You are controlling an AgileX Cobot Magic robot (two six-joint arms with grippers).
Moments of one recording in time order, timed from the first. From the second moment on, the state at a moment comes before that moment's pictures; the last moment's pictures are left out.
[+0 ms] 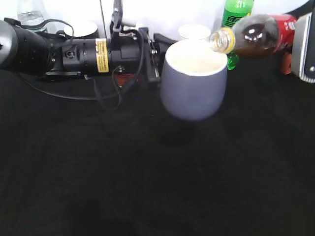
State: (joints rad) left arm -0.46 2.04 -1.25 1.21 -1.13 -0.73; right arm 0.14 1.30 -0.77 -1.54 -0.31 -0.05
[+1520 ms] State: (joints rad) left arm -0.46 2.06 -1.25 1.27 -1.08 -0.75; right arm 0.14 1.30 -0.78 -1.54 -0.30 -0.13
